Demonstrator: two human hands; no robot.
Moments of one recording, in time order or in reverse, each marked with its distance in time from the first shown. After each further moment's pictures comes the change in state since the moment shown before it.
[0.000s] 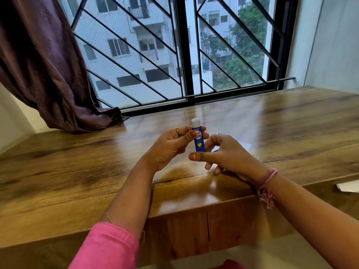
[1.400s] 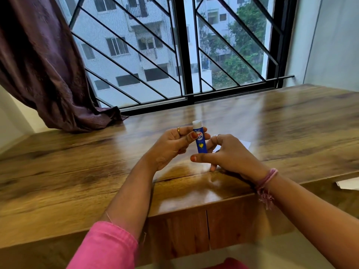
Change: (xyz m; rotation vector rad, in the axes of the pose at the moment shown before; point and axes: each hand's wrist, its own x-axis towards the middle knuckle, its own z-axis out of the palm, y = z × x) left_hand 0.000 -0.004 -0.001 0.048 -0.020 -0.017; right_hand -0.005 -0.001 0.000 -0.197 0.095 -0.068
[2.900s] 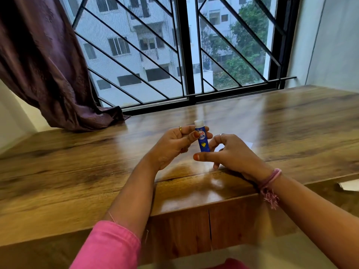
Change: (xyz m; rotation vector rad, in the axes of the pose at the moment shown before) left_hand -0.002 0.006 0.002 0.003 -0.004 0.032; right_hand 0.000 -0.002 -0.002 0.024 -0.001 0.007
